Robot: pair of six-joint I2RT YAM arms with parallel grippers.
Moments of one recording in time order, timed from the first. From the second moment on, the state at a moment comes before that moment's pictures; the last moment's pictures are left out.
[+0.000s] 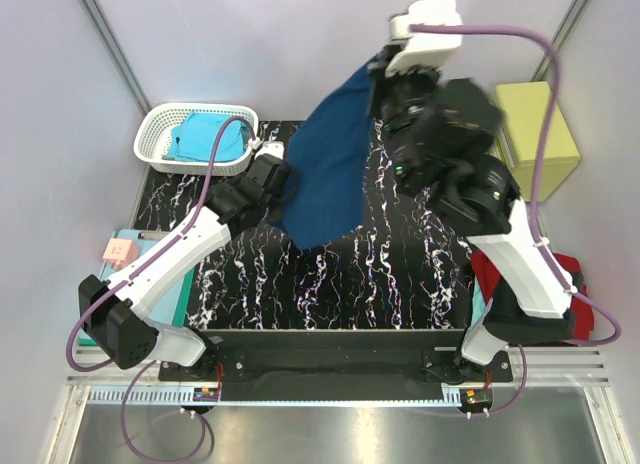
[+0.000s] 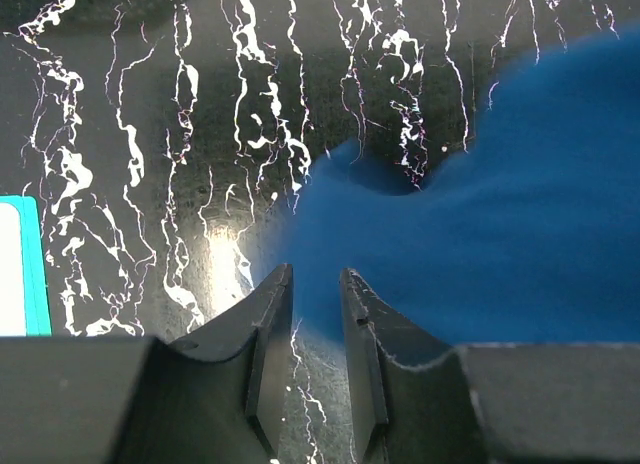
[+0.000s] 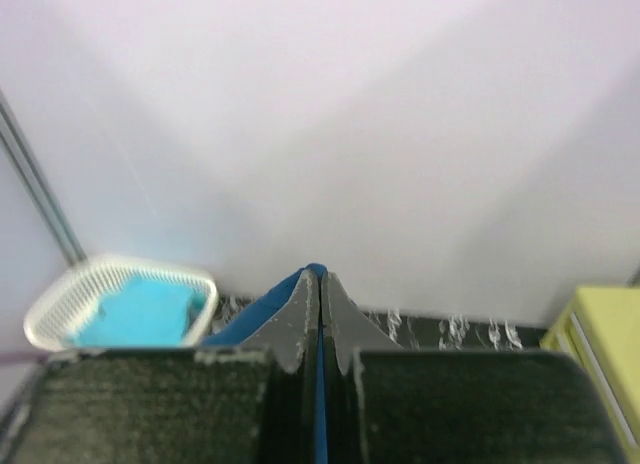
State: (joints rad) left arm -0.66 1.37 1.32 -0.78 -0.38 -0.47; right arm 1.09 1.64 2.41 -0.51 0.94 -0.22
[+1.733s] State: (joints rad) left arm -0.57 1.24 1.30 -0.78 -0.45 -0.44; right arm 0.76 1.29 2.09 -0.35 1.01 -0.37
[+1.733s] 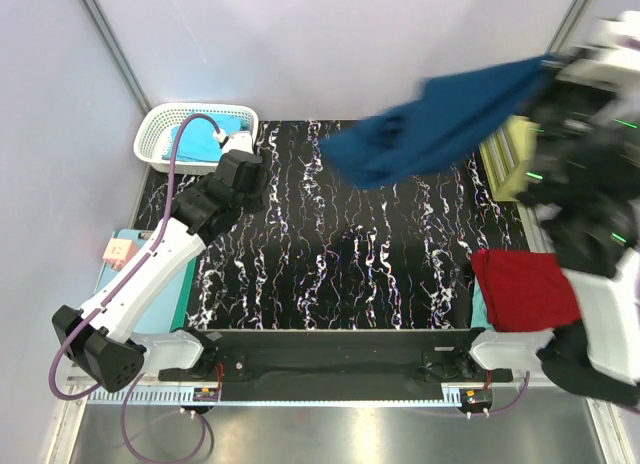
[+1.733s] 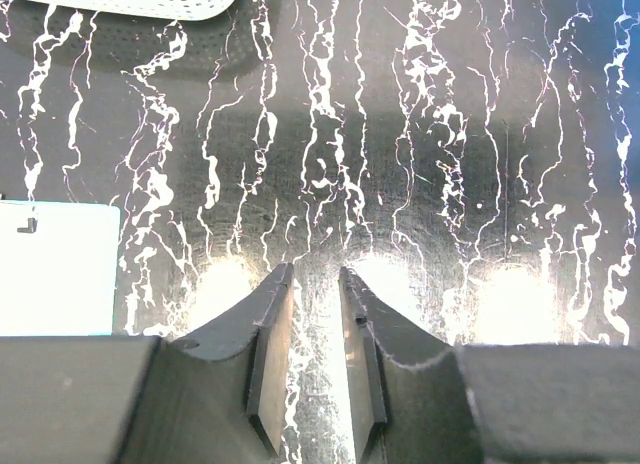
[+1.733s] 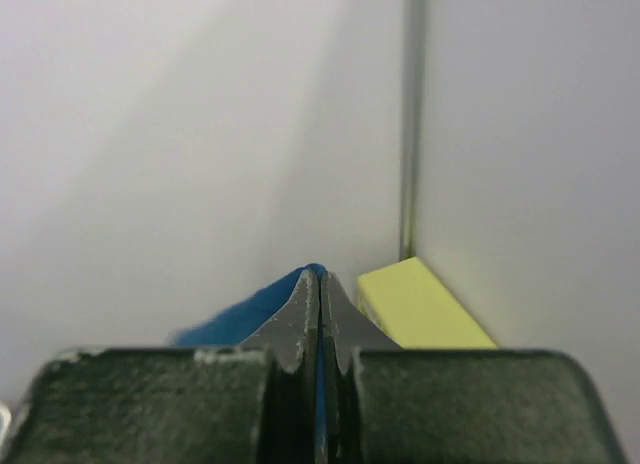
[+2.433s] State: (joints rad) left arm -0.57 1.22 1.30 -0.79 -0.45 -0.44; right arm 0.96 1.71 2.34 -0.46 0.97 -0.20
